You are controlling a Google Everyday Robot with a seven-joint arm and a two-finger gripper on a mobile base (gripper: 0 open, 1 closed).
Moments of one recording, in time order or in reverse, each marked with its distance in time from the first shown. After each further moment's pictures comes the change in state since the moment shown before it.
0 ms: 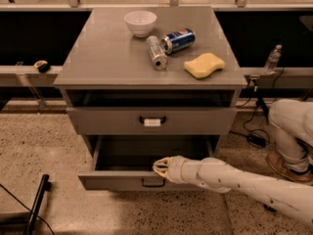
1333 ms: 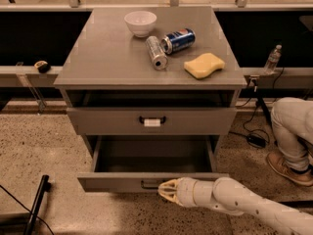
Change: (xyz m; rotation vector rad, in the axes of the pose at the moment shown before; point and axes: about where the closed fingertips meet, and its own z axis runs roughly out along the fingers) arm 0.010 0.072 -0.039 -0.095 -0.095 -0.036
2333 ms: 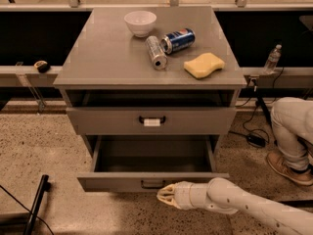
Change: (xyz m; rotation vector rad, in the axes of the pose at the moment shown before) arm 0.044 0.026 0.033 -0.087 0.015 0.070
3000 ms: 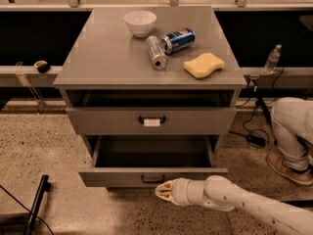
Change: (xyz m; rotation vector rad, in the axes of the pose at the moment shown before) arm -0.003 -0.014 0.010 0.025 -0.010 -0.007
